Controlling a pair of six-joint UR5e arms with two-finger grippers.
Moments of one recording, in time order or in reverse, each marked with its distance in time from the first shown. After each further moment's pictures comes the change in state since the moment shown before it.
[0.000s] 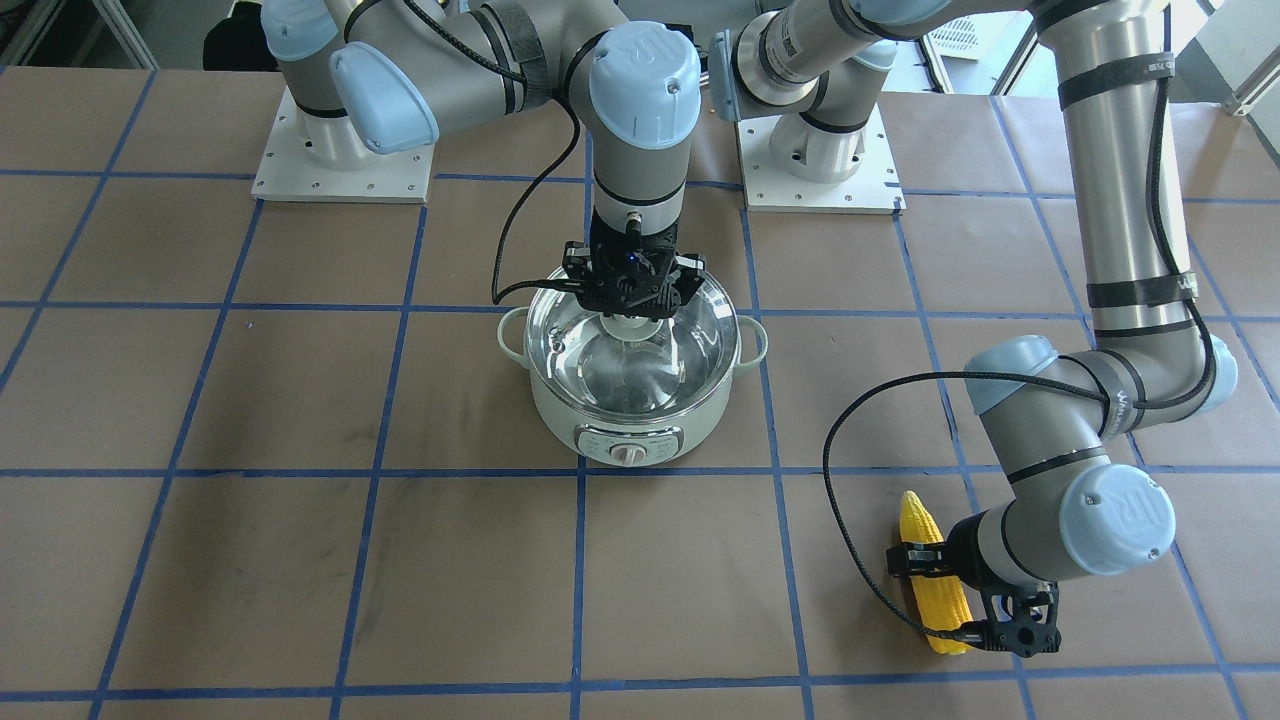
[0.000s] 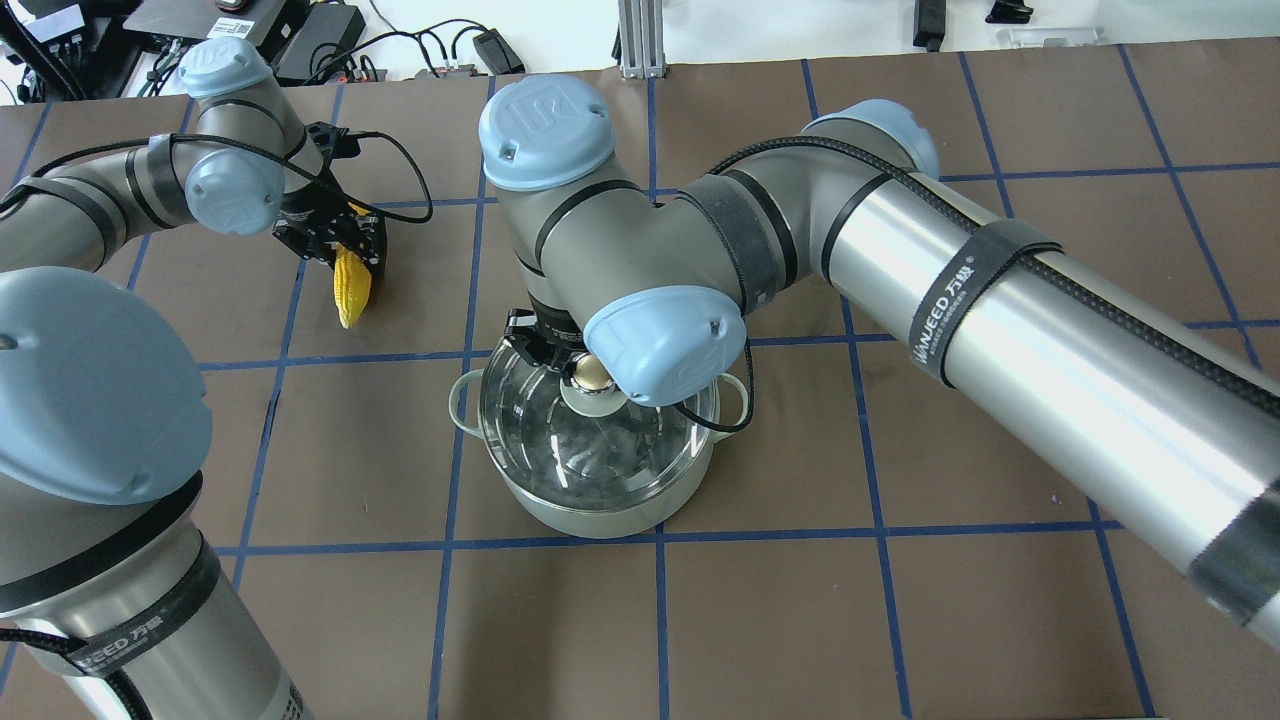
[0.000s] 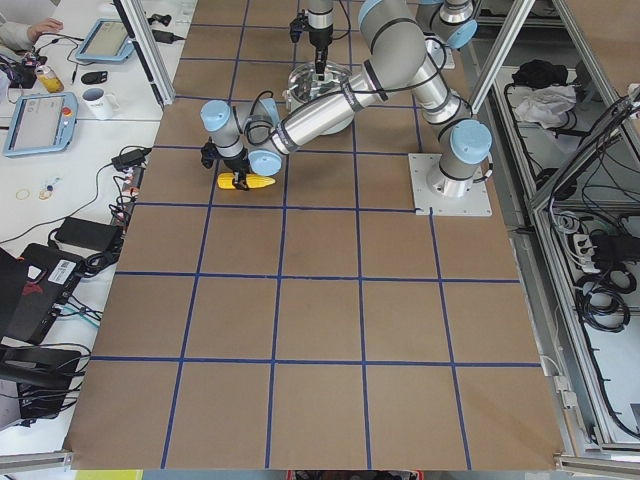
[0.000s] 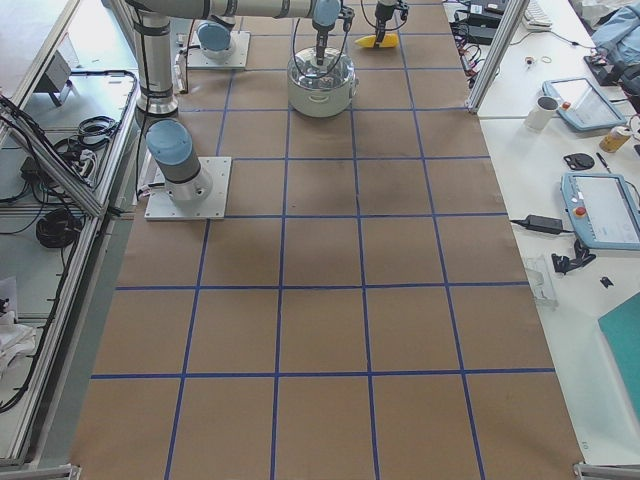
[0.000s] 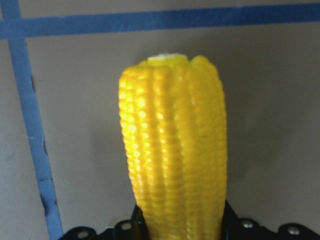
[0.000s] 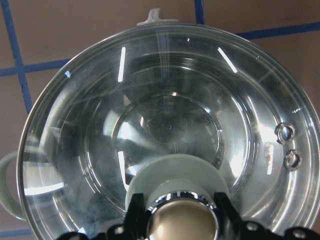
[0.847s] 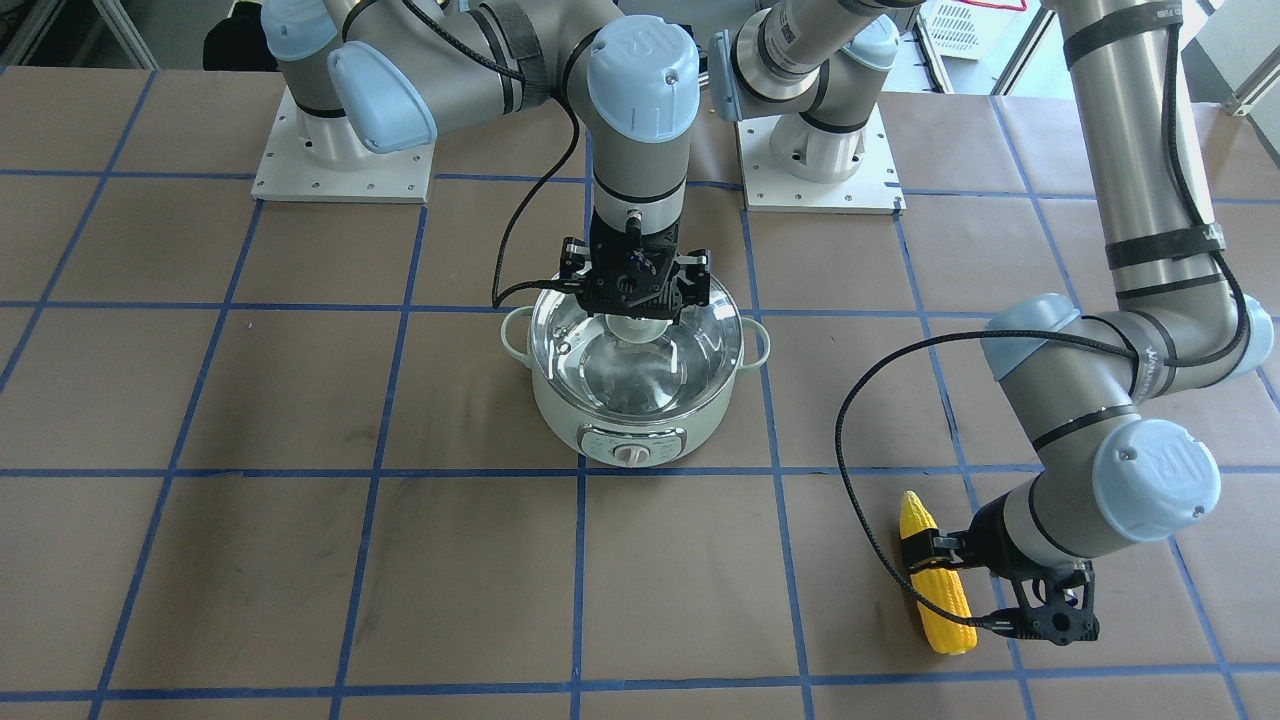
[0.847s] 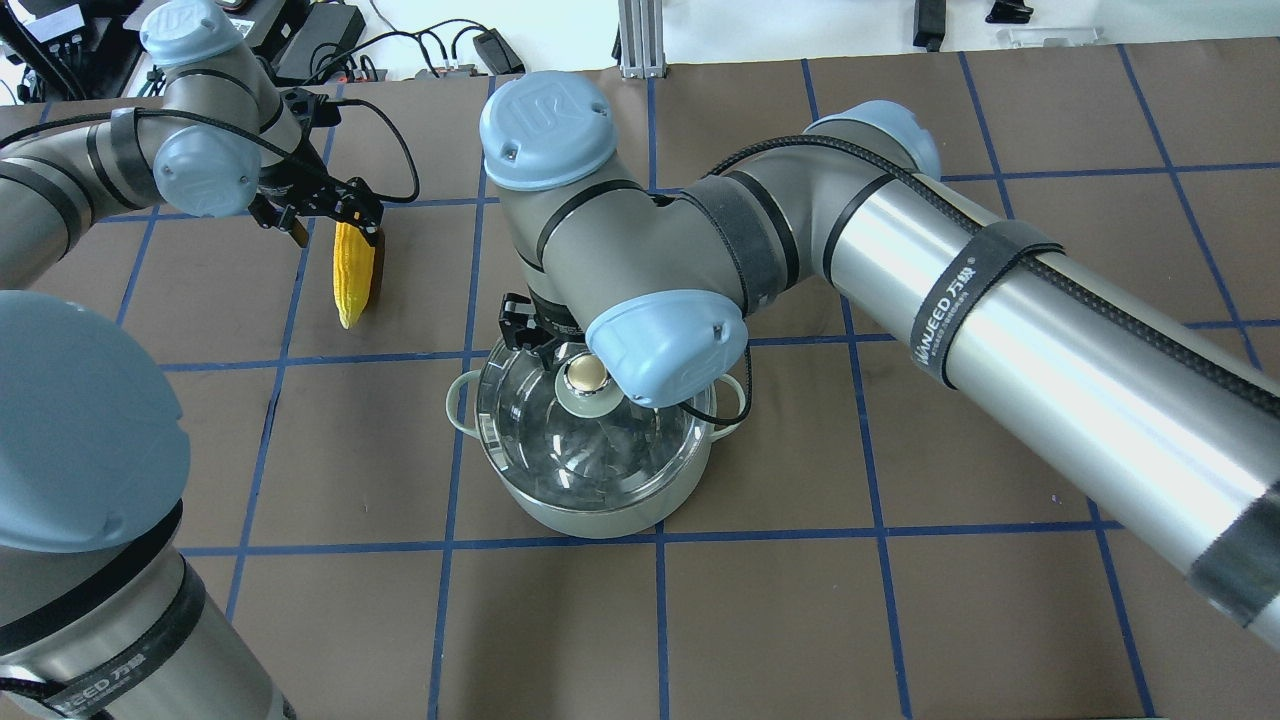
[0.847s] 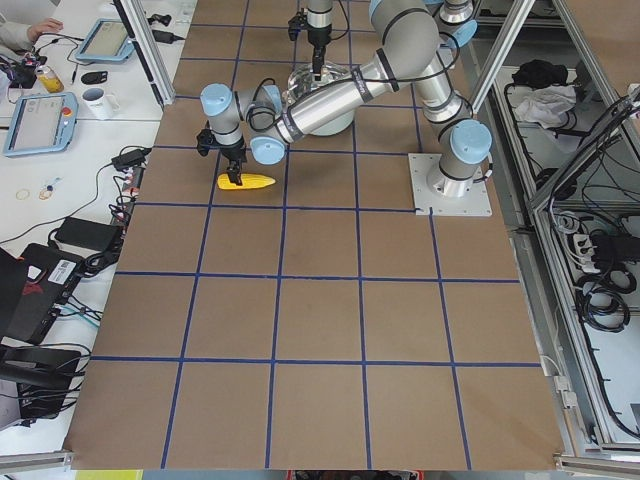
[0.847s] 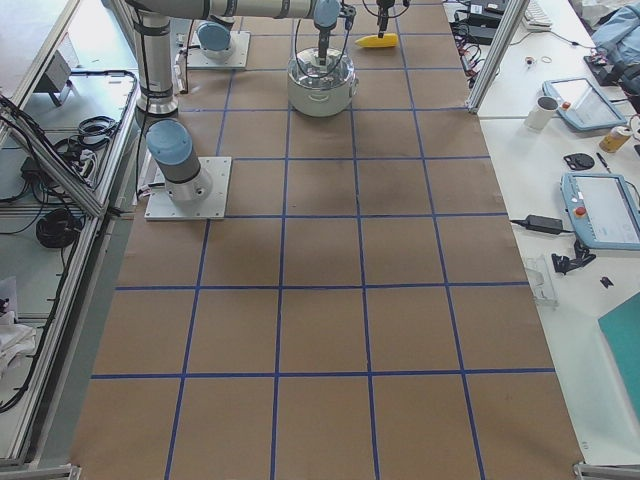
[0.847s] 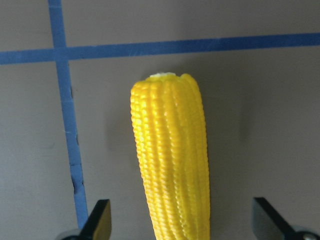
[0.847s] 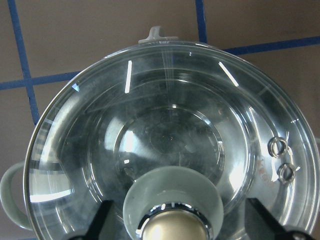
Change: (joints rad) left arm 0.000 0.071 -0.002 -0.002 0.000 0.002; right arm -0.001 -0.001 0.004 -0.038 -0.011 0.000
